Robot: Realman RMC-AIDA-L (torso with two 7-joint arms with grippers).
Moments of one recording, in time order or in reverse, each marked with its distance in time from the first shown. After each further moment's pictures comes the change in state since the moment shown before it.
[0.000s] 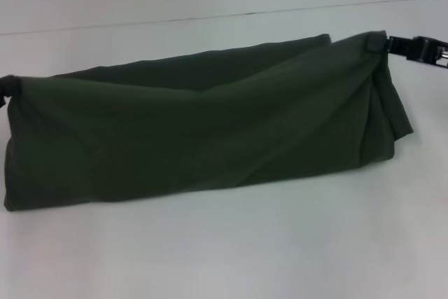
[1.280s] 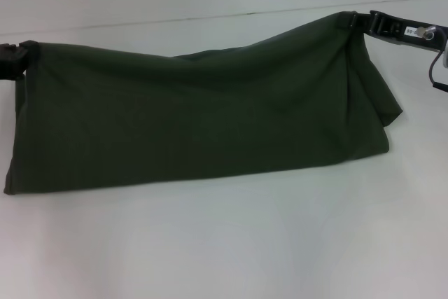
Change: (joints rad) left arm -0.132 -0.015 0.132 0.131 -0.008 -0.443 -0.022; right arm 0.122 0.038 -0.070 0.089 0.004 0.393 0.031
